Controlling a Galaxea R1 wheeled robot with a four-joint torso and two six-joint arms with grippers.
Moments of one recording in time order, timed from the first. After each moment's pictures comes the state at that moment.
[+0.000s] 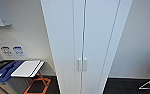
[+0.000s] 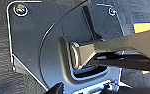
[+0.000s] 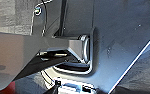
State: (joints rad) left arm 1.55 2.91 -2.48 0.18 -0.12 0.02; right arm -1.57 2.89 -2.42 0.15 0.08 -0.19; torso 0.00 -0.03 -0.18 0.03
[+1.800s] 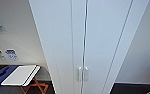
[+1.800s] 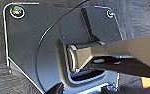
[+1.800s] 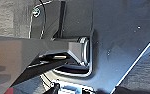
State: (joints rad) left arm 1.54 2.93 -2.48 0.18 -0.13 0.02; right arm -1.57 2.92 -2.47 0.15 0.10 -0.19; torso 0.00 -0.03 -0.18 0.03
